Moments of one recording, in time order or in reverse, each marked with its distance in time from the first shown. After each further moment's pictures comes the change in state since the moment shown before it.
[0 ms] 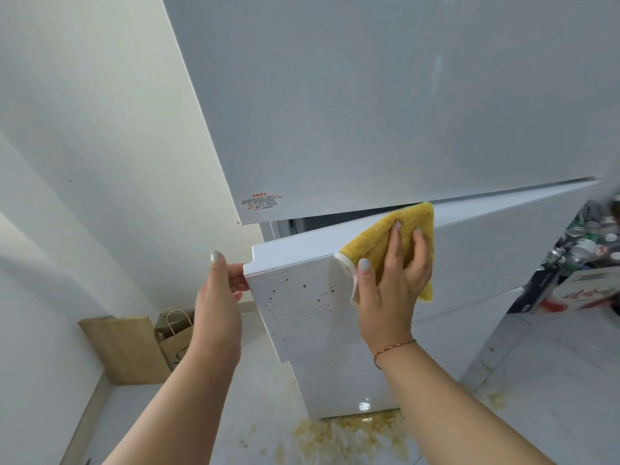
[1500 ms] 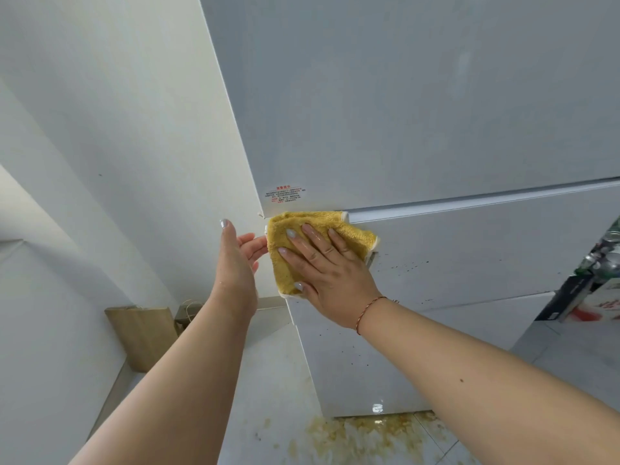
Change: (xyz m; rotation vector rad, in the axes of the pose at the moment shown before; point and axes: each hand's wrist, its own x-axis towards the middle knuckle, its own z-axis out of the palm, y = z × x) left_hand 0.051 0.010 0.009 -0.298 -0.050 -0.175; right_hand 0.012 -0.001 0.073 -0.492 -0.289 -1.066
